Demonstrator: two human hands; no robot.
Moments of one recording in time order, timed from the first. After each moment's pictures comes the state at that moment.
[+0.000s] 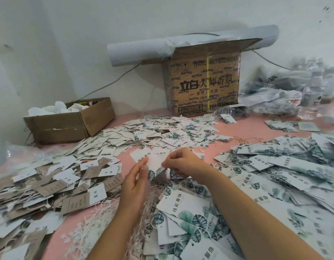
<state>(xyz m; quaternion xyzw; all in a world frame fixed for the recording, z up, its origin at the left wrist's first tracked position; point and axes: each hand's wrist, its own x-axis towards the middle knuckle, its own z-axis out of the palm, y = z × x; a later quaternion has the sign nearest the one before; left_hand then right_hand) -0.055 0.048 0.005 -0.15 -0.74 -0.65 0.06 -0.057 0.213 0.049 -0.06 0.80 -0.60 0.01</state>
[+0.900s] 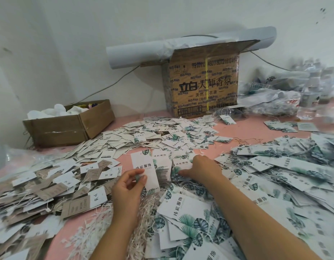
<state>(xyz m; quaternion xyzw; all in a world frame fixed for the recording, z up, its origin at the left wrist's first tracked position) -0.072 0.039 -0.010 -0.08 -0.68 -0.72 0.14 -0.069 0.240 0.025 0.17 0.96 -0.19 -0.06</state>
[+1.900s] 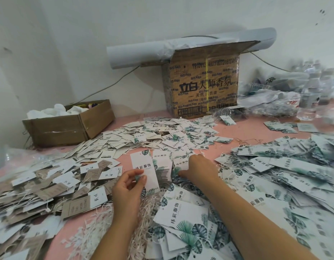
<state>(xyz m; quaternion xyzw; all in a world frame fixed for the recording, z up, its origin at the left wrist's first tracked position) -0.073 0.040 -0.011 -0.07 -0.67 -0.73 0.14 -0.069 0.226 0.026 0.16 0.97 -0.15 -0.09</state>
